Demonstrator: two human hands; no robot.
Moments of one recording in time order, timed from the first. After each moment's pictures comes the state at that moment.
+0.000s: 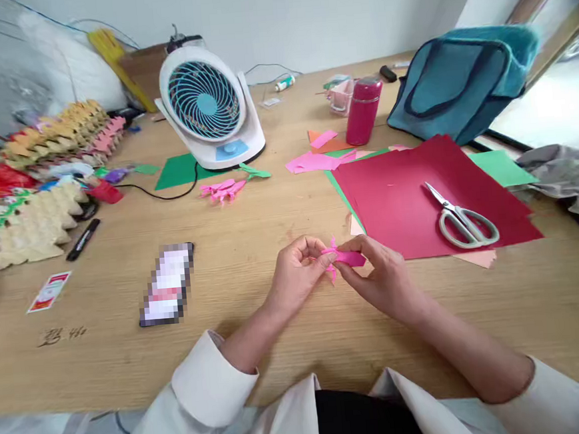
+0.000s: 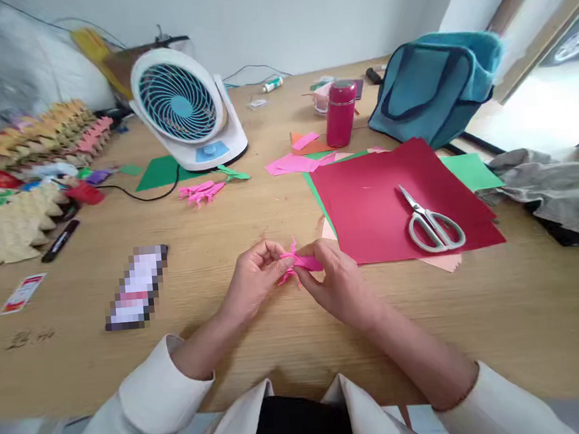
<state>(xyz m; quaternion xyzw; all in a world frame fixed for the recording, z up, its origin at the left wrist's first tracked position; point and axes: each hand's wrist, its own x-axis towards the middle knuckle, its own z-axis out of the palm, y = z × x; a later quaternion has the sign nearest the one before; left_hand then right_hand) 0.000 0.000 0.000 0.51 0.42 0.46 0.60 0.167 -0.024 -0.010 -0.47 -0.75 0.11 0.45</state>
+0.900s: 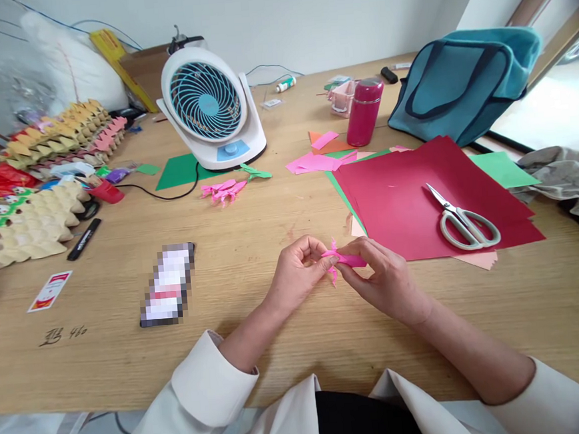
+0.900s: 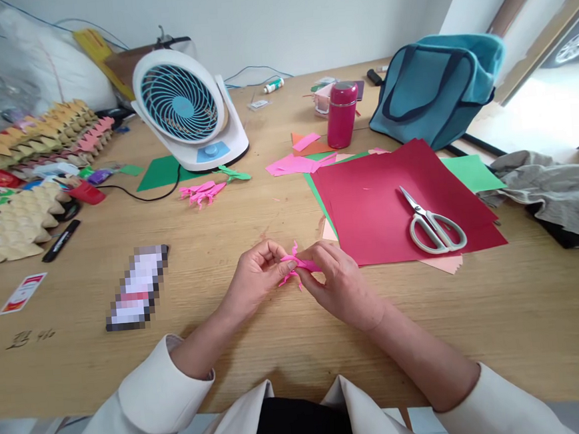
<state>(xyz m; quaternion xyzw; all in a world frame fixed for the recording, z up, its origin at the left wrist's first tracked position) -0.001 0.004 0.003 0.54 0.41 0.44 0.59 0.168 -0.018 -0.015 -0.42 -0.79 0.08 0.45</state>
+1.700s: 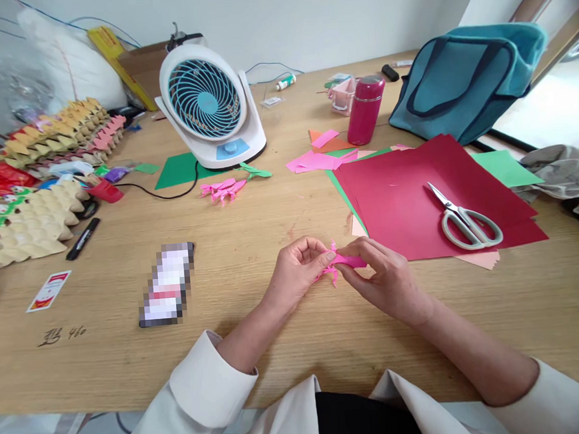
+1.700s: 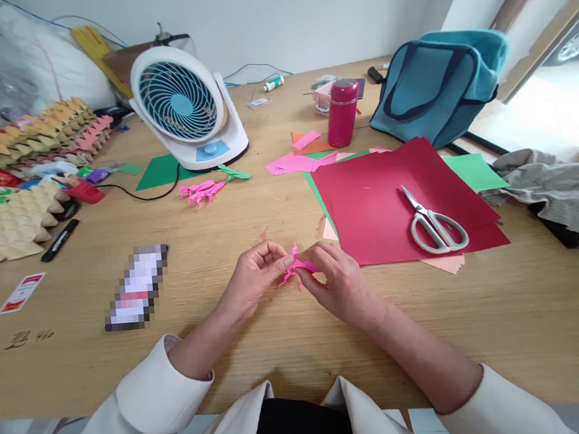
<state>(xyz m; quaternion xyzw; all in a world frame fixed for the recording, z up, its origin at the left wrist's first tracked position) -0.001 0.003 0.003 0.47 0.42 0.44 0.64 0.171 -0.019 -0.014 -0.42 -0.79 0.10 0.44</state>
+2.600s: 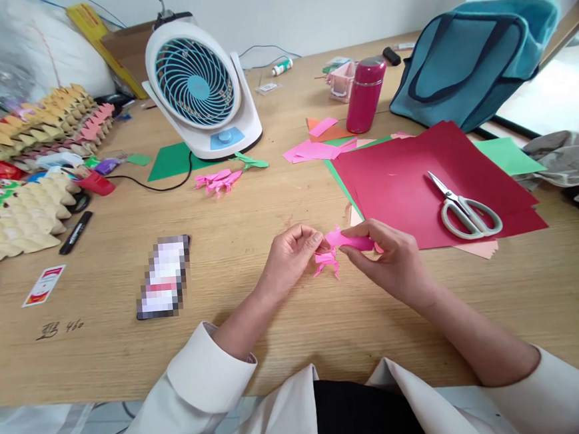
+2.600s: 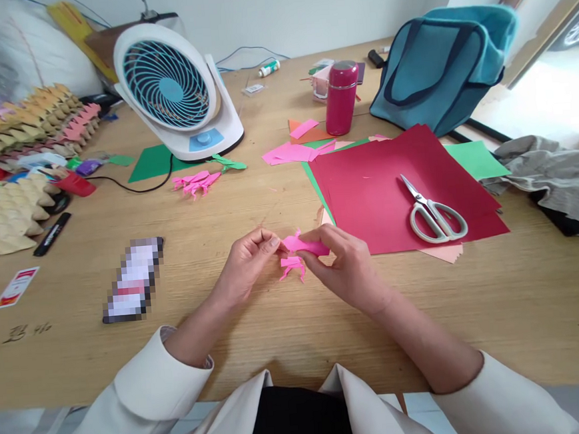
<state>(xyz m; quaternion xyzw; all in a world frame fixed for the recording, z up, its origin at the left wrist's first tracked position) -0.010 0.012 0.001 0.57 0.42 0.42 0.56 0.179 -0.016 -0.003 -0.47 -0.74 0.14 0.46</state>
